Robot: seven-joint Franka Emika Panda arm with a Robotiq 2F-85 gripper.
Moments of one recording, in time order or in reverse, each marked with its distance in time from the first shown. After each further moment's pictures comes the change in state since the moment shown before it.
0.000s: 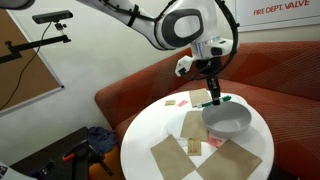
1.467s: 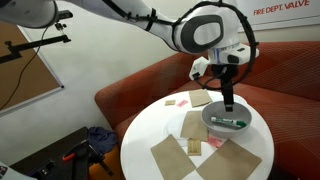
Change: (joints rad) arm -0.056 0.167 0.001 0.241 0.105 -0.078 0.061
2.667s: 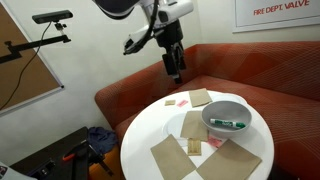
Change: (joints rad) arm 0.096 -0.704 -0.002 -0.765 -0.027 0.166 0.003
